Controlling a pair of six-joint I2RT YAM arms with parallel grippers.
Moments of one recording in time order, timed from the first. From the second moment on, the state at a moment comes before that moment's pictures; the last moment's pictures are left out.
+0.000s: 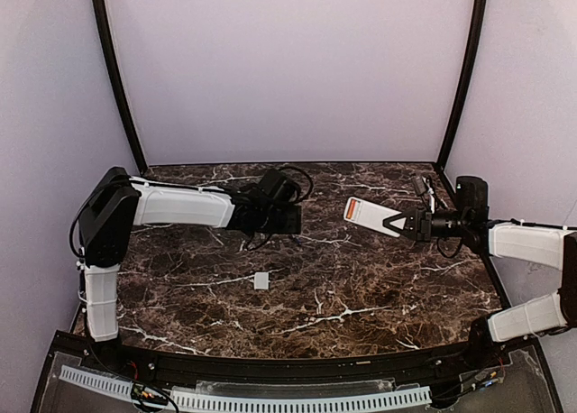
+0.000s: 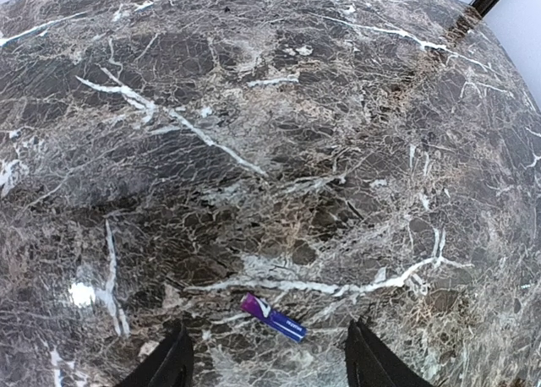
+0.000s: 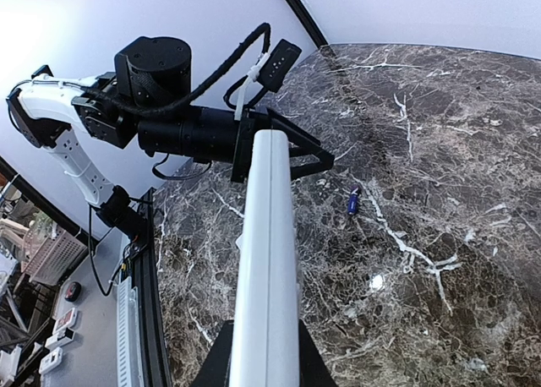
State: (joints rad) left arm -0.86 2.03 1.46 -0.24 -0.28 -0.59; right arm 0.17 1.22 0.54 0.25 -1.09 0.22
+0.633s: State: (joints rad) left arm -0.94 2.29 1.72 -0.53 -0.49 -0.85; right arm 0.17 1.20 0.53 0.22 -1.05 0.21
